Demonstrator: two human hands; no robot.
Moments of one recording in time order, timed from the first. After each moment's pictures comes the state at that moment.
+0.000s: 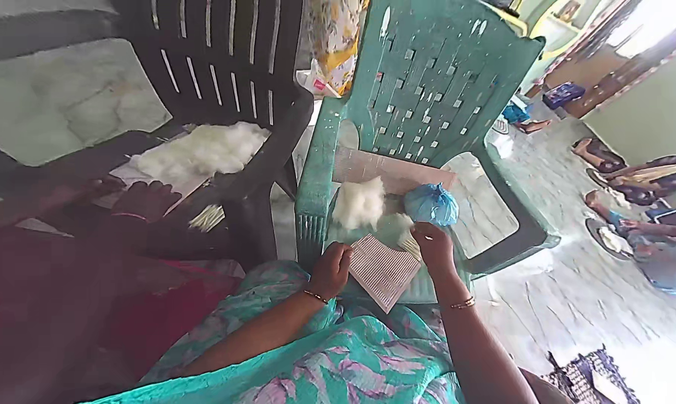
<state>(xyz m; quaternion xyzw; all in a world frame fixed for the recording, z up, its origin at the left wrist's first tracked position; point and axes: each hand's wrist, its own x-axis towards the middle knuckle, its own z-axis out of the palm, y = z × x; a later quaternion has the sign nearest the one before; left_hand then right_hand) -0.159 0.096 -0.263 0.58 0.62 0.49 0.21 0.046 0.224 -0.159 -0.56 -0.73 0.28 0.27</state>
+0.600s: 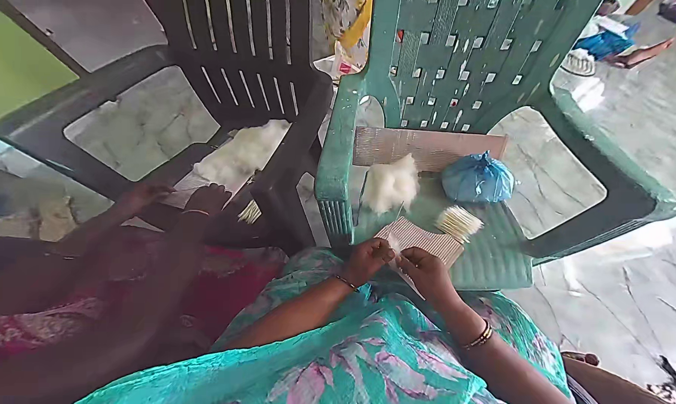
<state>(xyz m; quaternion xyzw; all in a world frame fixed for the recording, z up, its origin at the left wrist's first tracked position) -0.159 0.088 -0.257 0.51 0.50 0.53 0.46 0.019 0.132 -0.217 -0.43 -0.68 0.53 0.26</state>
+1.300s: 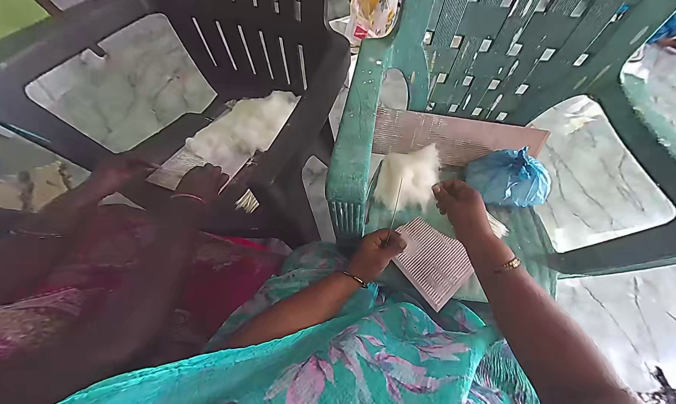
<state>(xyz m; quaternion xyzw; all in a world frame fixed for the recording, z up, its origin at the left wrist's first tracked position) -0.163 0.103 -0.243 0.37 0.50 0.58 0.52 -0.021 0.259 -0.189 -0.49 -0.70 0.44 0.27</state>
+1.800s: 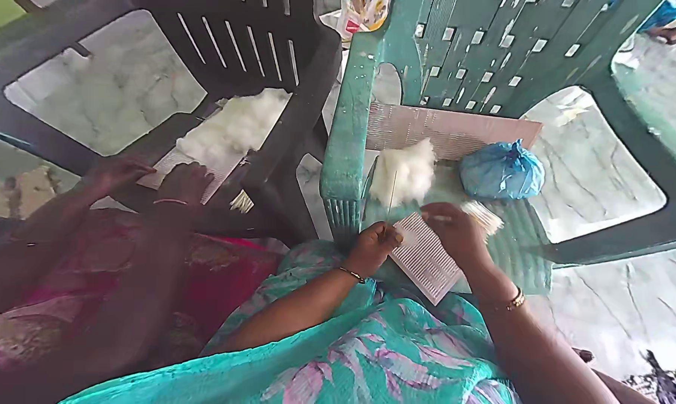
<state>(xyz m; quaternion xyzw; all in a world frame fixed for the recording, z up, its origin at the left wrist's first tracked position) -0.164 0.106 -0.242 0.37 0.52 0.57 0.52 0.001 0.207 -0.183 -0.46 -0.77 0.38 0.22</state>
